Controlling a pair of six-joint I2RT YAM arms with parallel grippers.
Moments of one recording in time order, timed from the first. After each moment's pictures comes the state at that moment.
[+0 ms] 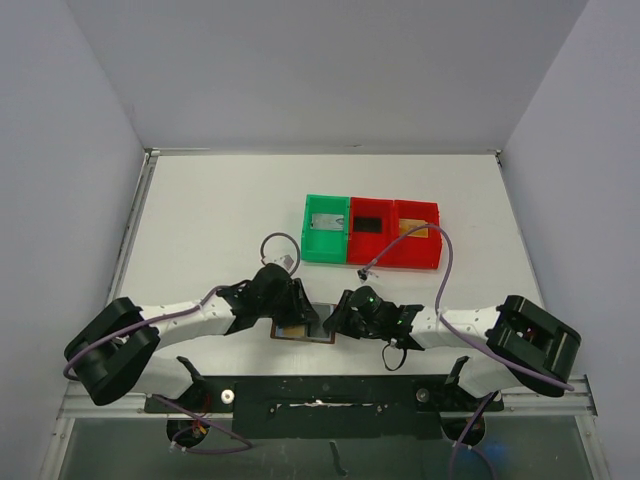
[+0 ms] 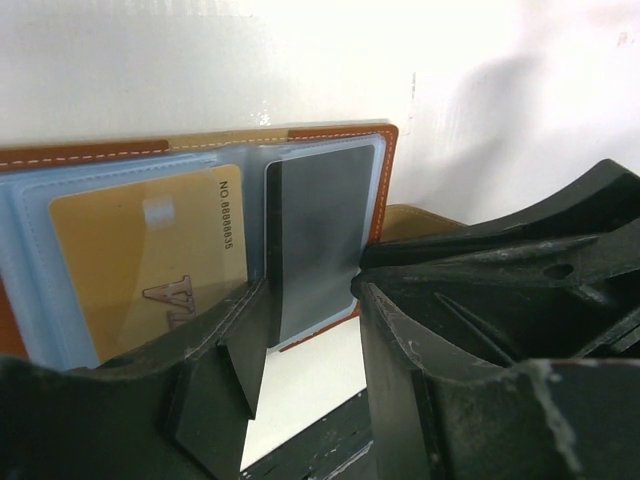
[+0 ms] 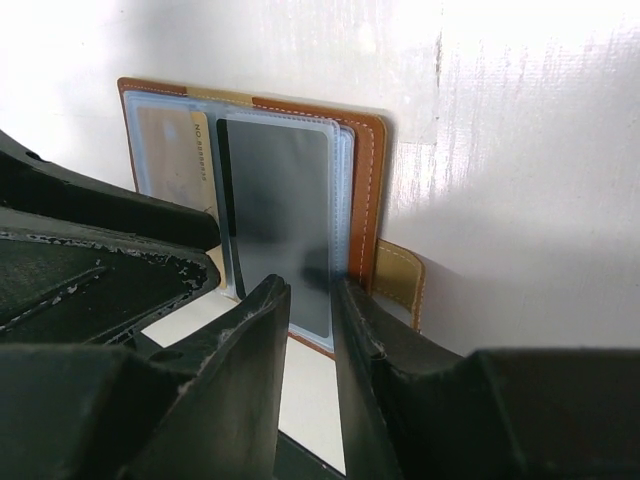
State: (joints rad) left arm -0.83 1.36 0.53 0.01 0.12 -1.05; right arm 0.99 1.38 0.44 0.14 0.08 1.15
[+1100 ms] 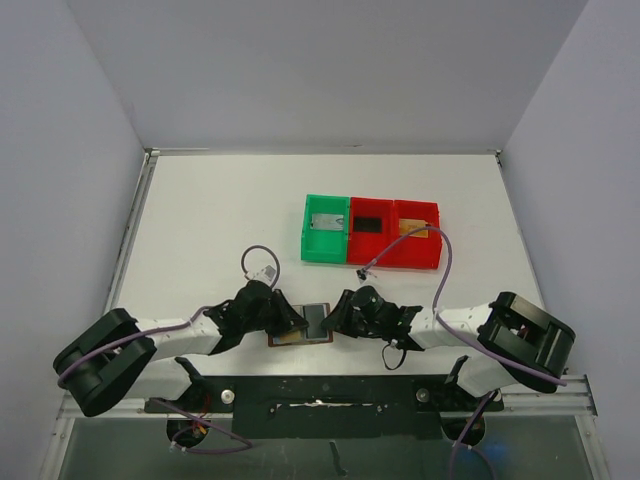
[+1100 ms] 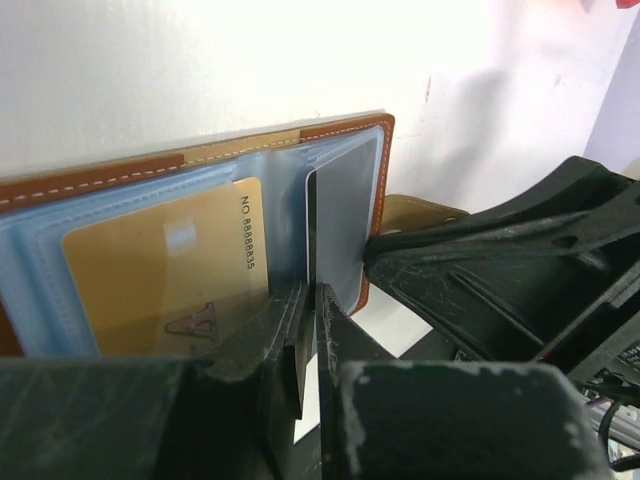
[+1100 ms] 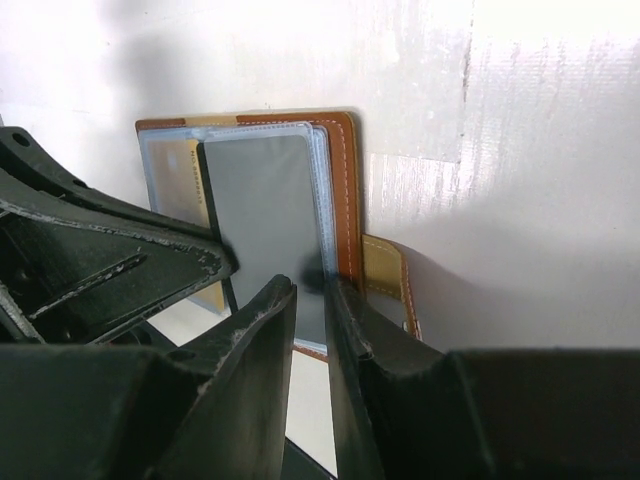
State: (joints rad) left arm -0.81 1.30 0.29 0.31 0.13 -1.18; right arm 0.97 1.42 0.41 0.27 0.03 1.15
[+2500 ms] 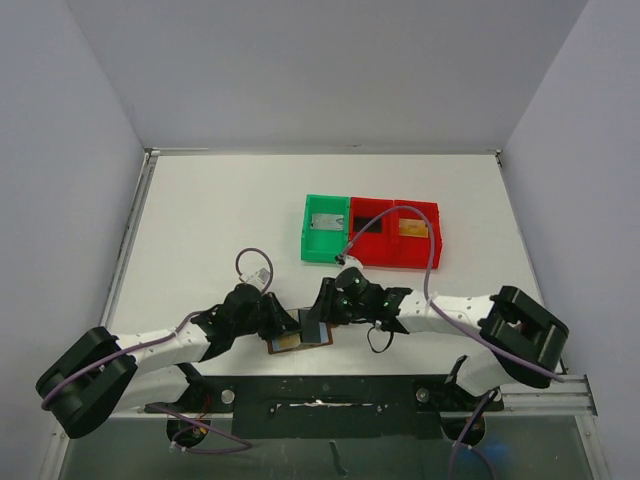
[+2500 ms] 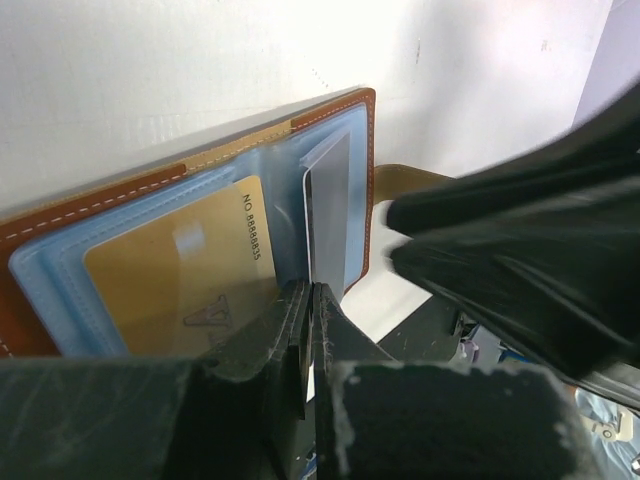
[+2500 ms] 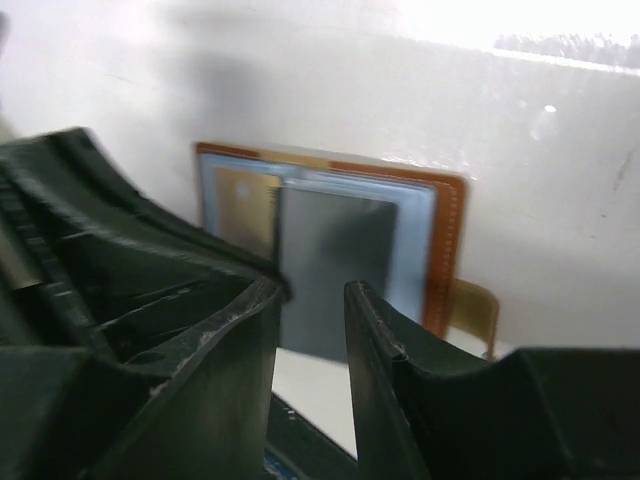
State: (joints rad) left arm -0.77 1.15 0.22 0.27 0.20 -1.15; right arm 0.97 1.42 0.65 0.05 -0.03 0.97
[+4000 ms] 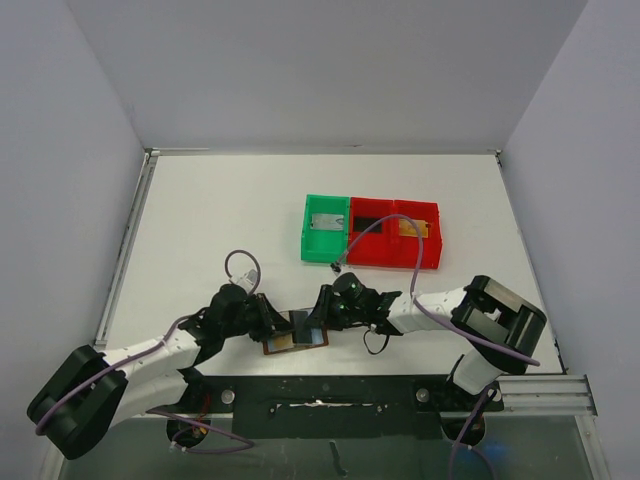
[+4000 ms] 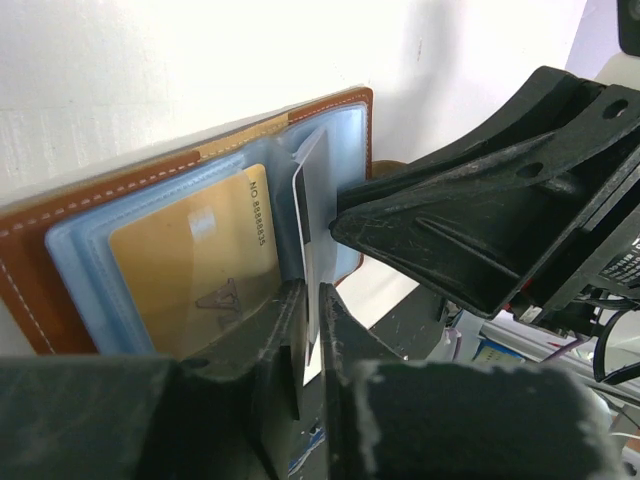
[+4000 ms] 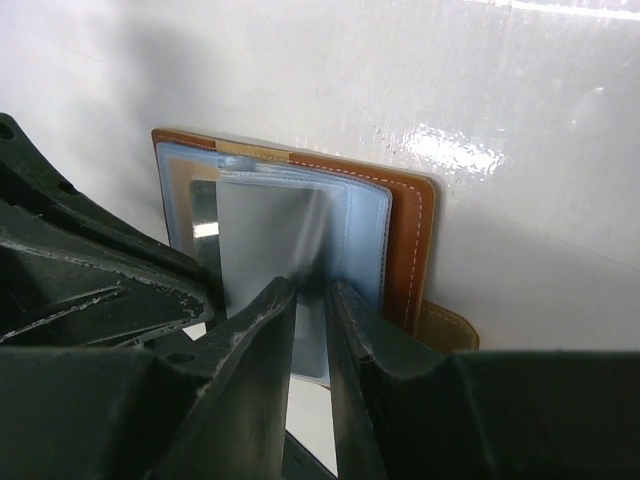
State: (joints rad) left arm -0.66 1.03 0.16 0.22 0.31 -1.13; right arm 0.96 1.59 0.60 0.22 -0.12 1.01
